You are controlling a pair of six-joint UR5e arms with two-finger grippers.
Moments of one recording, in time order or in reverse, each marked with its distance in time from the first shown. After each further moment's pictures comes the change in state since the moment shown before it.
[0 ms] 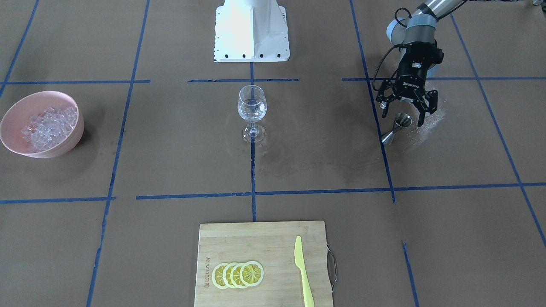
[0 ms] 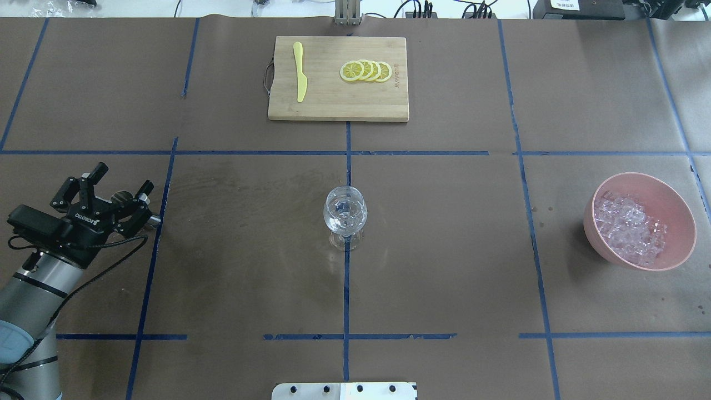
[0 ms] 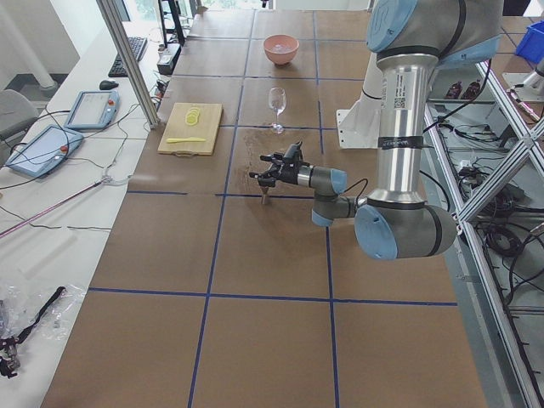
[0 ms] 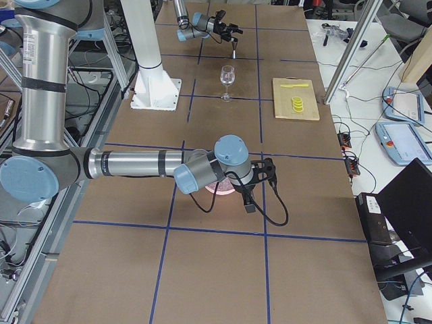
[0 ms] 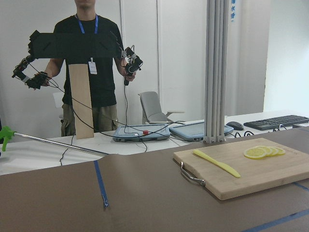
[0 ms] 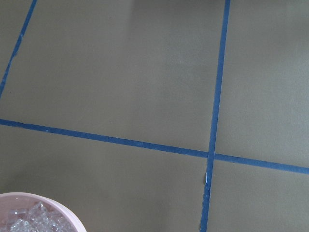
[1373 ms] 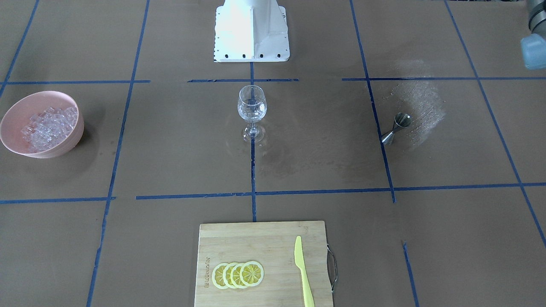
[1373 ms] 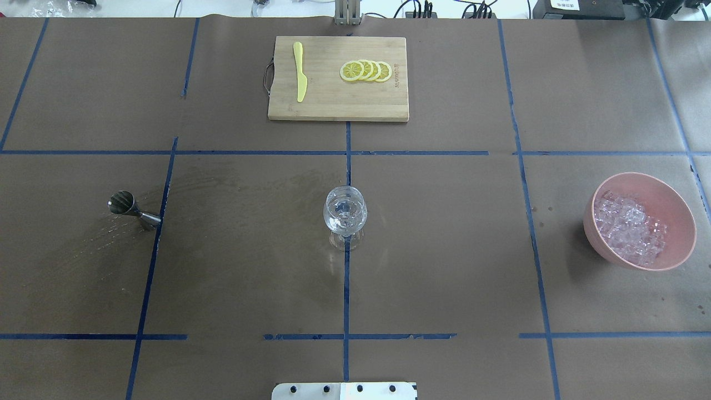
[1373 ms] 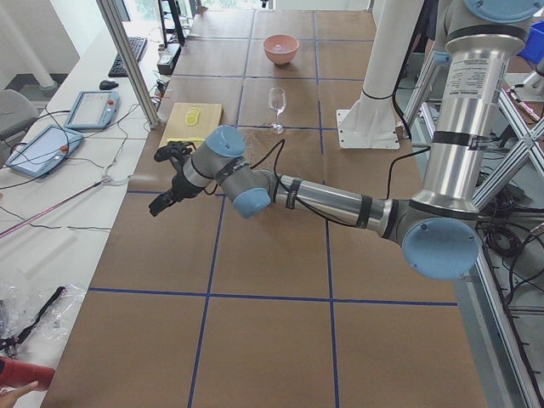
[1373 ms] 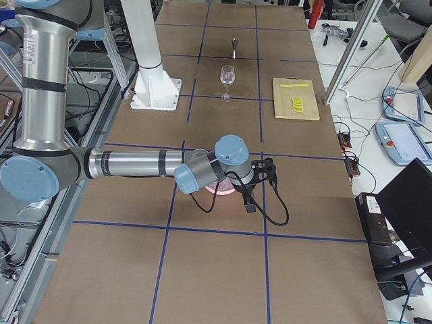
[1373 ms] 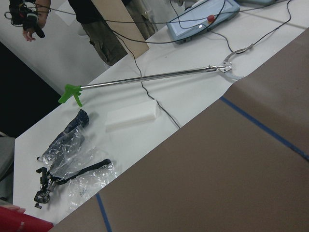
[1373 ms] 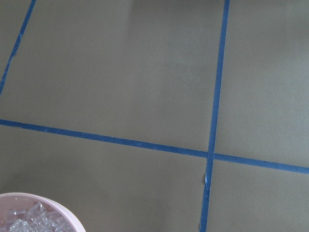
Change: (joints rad) left arm -1.102 -0.136 -0.115 1.286 -1.313 0.415; right arm 0.000 0.001 -0.004 0.000 0.000 0.001
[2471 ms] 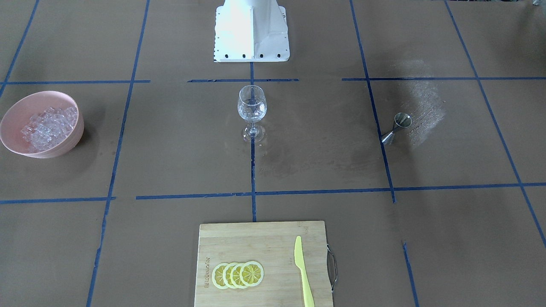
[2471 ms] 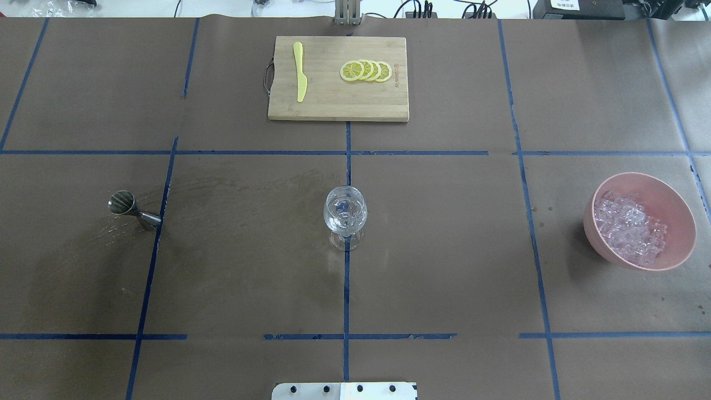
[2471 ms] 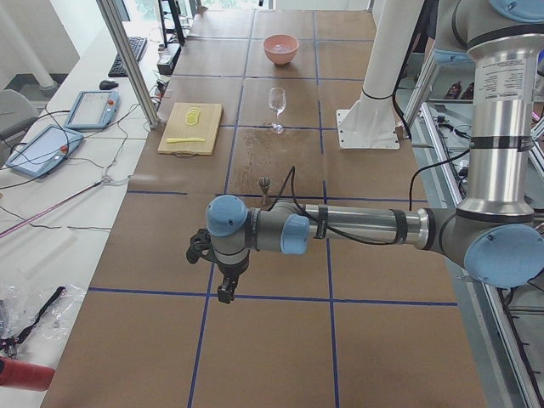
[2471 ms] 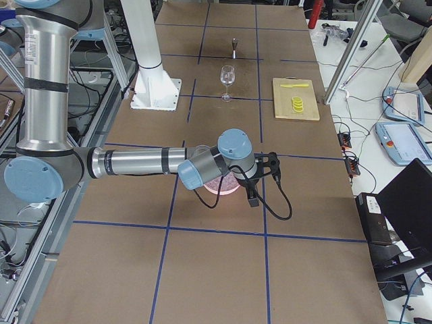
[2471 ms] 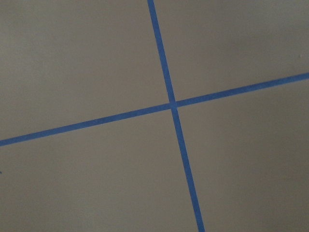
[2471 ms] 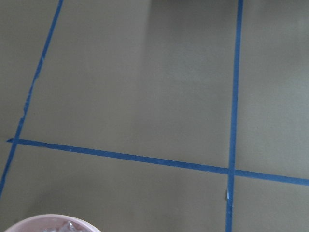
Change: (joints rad) left arm -0.116 0.206 -0.004 0.464 -0.314 0.234; right arm -0.018 0.040 0.038 -0.004 0.021 0.090
